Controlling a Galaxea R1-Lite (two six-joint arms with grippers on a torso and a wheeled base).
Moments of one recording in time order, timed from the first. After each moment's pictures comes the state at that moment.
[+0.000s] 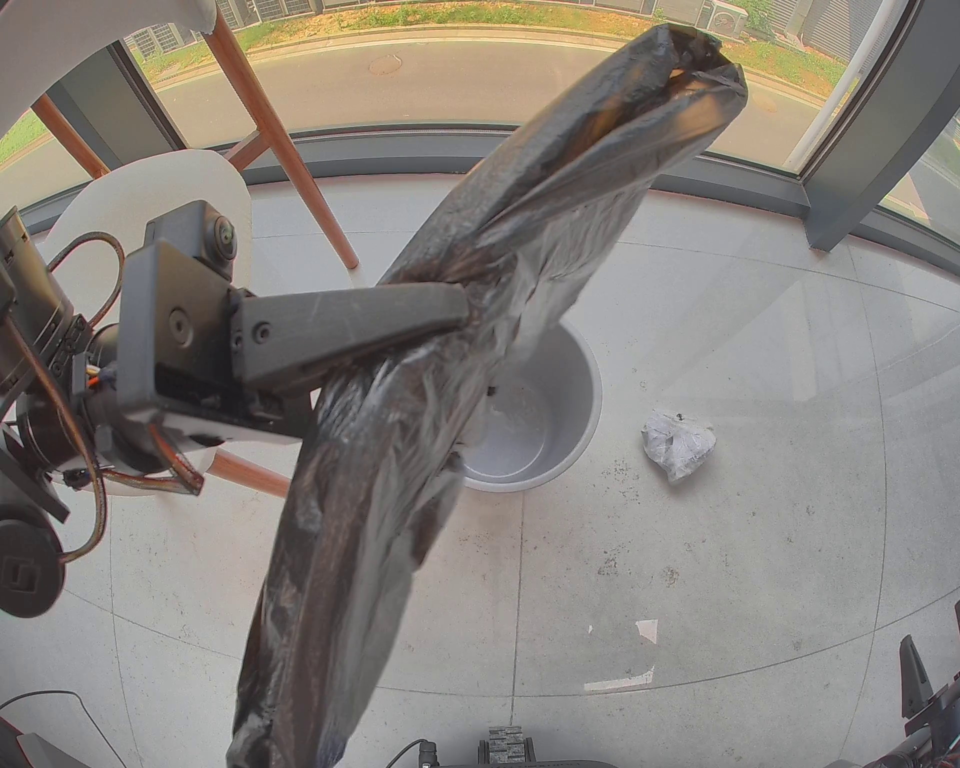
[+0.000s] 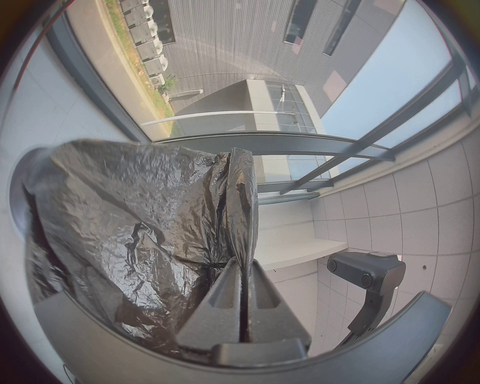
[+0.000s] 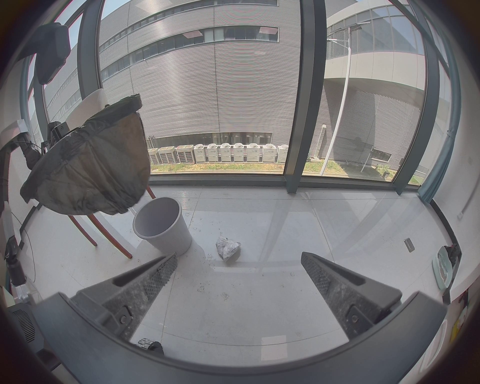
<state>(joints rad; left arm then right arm) -0.54 1.50 -0.79 -1.12 -0.97 -1.03 0.00 0.02 -0.02 0.00 -0.03 0.02</state>
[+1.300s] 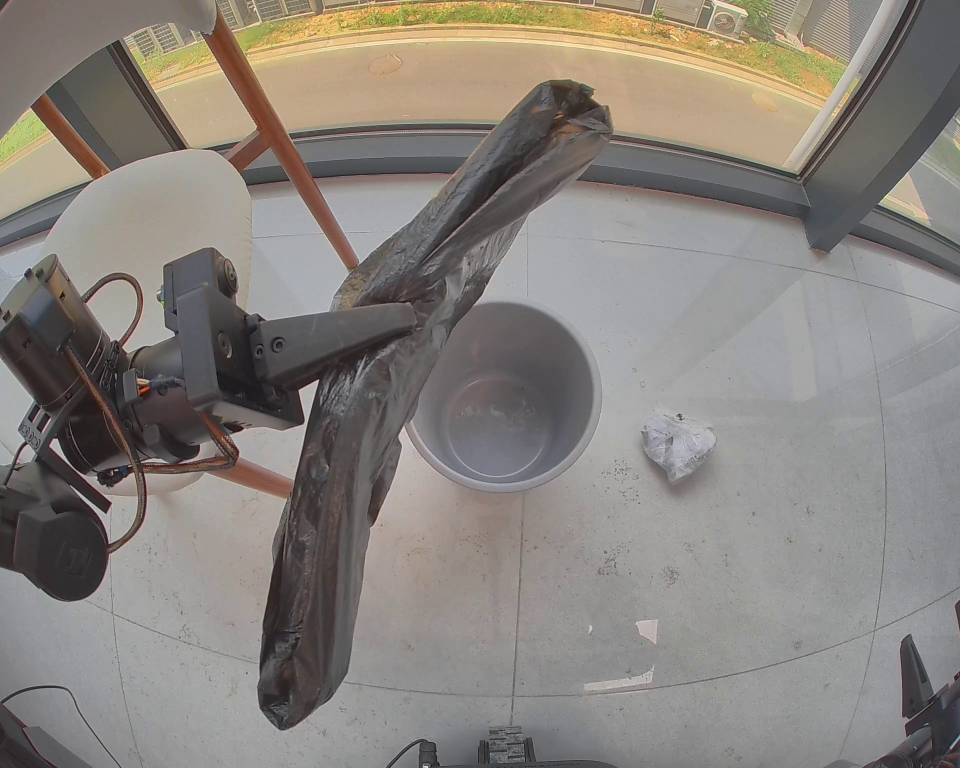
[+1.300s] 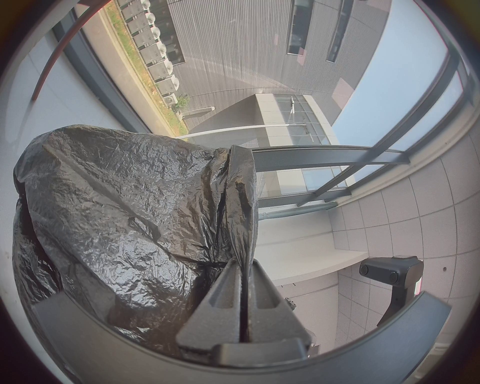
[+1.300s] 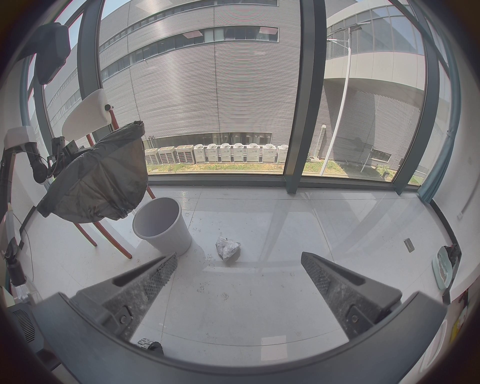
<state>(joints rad) -0.39 1.61 -0.73 -1.28 -0.97 -1.03 0.00 0.02 -0.02 0.00 -0.03 0.02</state>
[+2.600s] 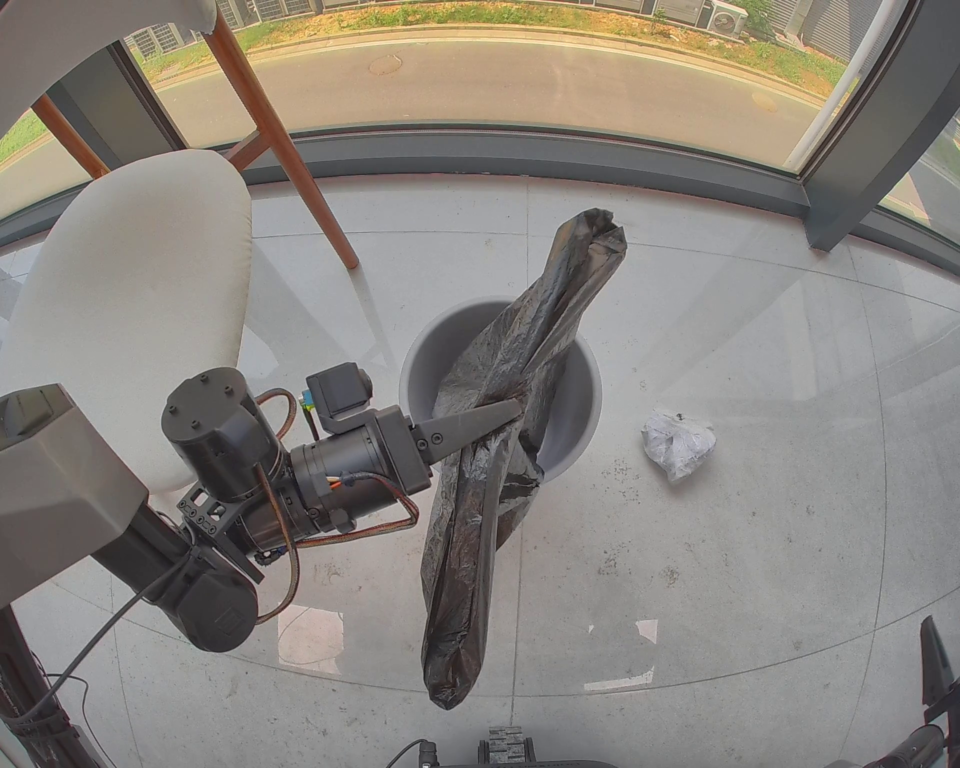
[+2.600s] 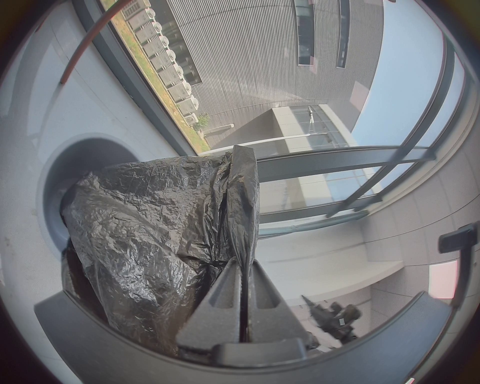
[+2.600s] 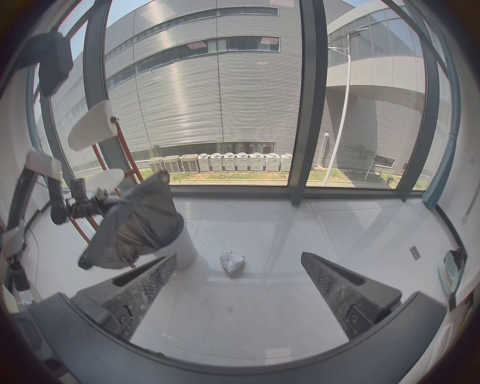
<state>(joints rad) -0.53 1.98 -0.70 -1.48 -0.60 -0.83 0.07 0.08 -0.10 -0.07 -0.02 0.04</state>
